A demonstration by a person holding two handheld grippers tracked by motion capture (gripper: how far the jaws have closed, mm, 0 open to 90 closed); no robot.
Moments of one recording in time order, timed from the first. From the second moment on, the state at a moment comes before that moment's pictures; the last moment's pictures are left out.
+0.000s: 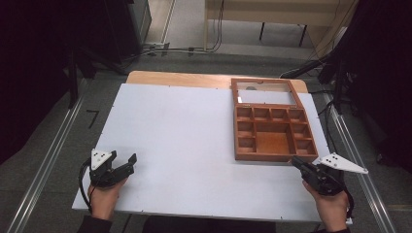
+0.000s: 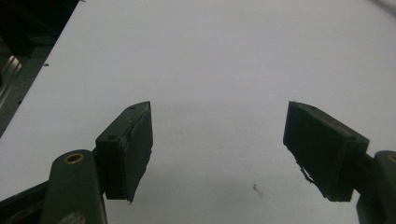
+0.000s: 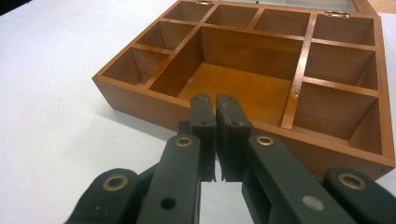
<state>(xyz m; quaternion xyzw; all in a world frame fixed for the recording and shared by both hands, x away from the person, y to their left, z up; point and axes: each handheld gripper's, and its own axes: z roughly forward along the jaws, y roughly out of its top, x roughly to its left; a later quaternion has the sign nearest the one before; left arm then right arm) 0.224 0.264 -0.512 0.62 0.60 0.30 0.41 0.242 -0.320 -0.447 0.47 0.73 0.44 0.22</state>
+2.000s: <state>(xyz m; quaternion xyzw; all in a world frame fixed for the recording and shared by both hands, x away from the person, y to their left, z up) 0.224 0.264 -0.512 0.62 0.60 0.30 0.41 0.273 -0.314 -0.438 0.48 0.72 0.44 0.24</state>
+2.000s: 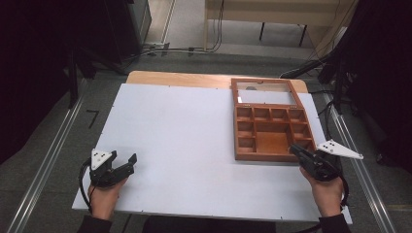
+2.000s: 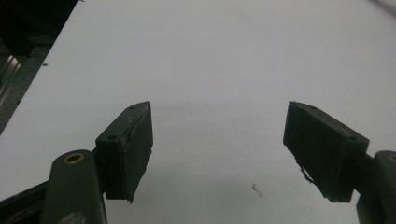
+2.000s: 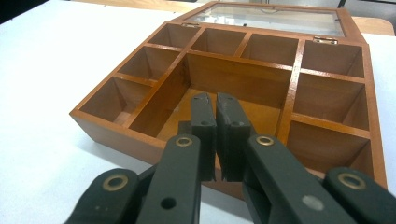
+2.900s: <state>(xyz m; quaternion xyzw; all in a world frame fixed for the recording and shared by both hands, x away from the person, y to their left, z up) 0.225 0.264 -0.512 0.62 0.60 0.30 0.41 0.290 -0.305 -0.437 0.48 0.72 0.44 0.24</state>
